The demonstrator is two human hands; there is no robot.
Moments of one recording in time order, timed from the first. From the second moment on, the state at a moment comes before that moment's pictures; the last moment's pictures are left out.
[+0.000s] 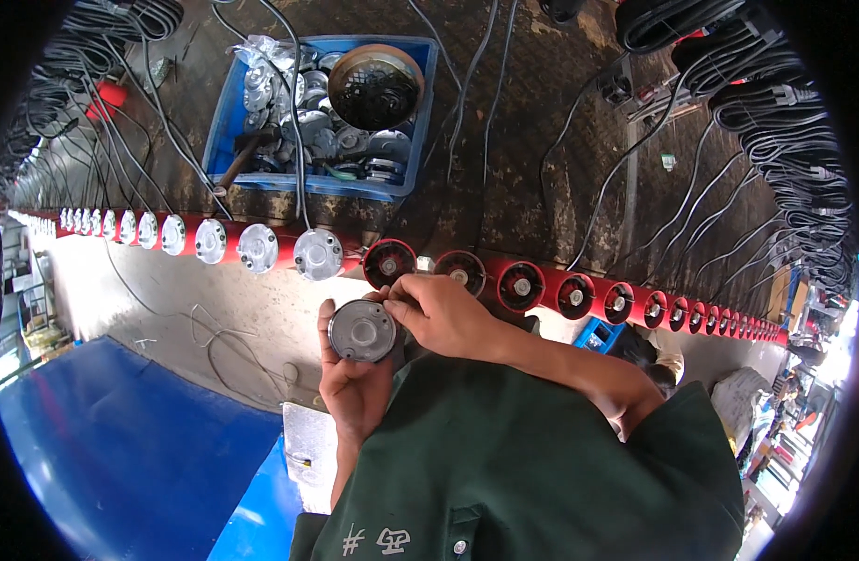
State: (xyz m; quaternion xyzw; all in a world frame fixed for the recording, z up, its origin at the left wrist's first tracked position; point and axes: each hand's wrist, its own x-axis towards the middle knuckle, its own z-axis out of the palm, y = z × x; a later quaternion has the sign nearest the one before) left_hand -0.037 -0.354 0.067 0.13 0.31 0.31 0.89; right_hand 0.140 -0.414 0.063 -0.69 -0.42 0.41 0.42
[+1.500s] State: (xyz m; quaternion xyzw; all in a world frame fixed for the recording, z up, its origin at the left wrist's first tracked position) left_hand -0.004 -0.303 -0.003 0.70 0.34 0.23 0.59; right_hand 0.189 -0.388 0.041 -0.76 -0.31 0.46 0.35
